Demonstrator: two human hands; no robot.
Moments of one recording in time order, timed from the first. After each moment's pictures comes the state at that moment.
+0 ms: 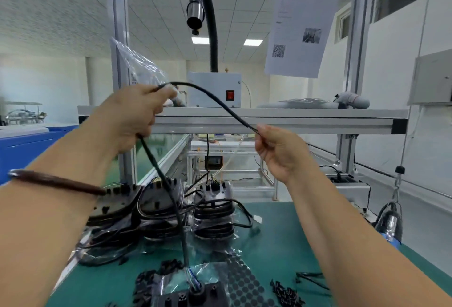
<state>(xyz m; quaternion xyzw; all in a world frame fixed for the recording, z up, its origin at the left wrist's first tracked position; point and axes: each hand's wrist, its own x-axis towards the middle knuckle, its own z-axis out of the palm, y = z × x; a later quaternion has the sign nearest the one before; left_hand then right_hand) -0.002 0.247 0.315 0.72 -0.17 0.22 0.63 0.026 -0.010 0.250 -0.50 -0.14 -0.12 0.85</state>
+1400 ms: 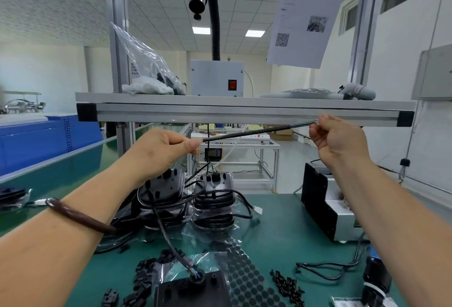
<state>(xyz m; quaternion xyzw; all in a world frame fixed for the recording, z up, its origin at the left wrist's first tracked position) 0.024 0.242 0.235 0.87 -0.20 0.19 0.42 0.027 -0.079 0.255 -0.42 -0.04 -0.32 0.85</state>
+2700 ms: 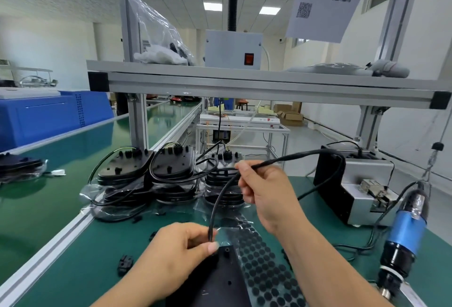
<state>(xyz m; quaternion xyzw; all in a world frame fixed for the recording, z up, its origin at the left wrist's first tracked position) -0.053 0.223 0.083 0.87 -0.17 0.05 0.46 -0.012 0.048 0.139 -0.66 -0.12 -0.09 0.74</state>
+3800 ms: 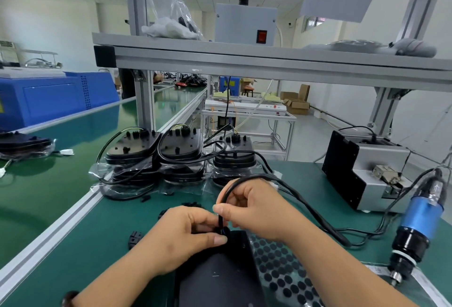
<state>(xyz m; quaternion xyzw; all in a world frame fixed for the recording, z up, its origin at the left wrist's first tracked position) -0.048 0.239 0.067 0.82 -0.22 -0.02 0.53 -0.027 0.058 0.109 -0.86 -0.27 -0.01 0.43</state>
